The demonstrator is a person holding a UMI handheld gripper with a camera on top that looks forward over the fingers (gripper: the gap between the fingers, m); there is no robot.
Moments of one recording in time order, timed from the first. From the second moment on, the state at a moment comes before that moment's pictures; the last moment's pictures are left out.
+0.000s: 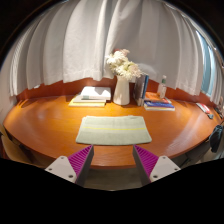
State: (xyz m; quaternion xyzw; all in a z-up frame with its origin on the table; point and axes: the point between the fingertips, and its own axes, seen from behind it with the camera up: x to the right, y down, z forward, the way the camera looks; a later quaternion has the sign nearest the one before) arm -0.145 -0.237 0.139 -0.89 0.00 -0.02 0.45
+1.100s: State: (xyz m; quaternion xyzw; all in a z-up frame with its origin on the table) arm -0.187 -0.051 0.098 -0.89 -0.03 -0.09 0.45
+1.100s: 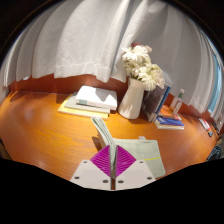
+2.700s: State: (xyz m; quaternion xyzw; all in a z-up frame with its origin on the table) arm -0.098 -0.242 0.259 -0.86 0.01 -0.02 0.50
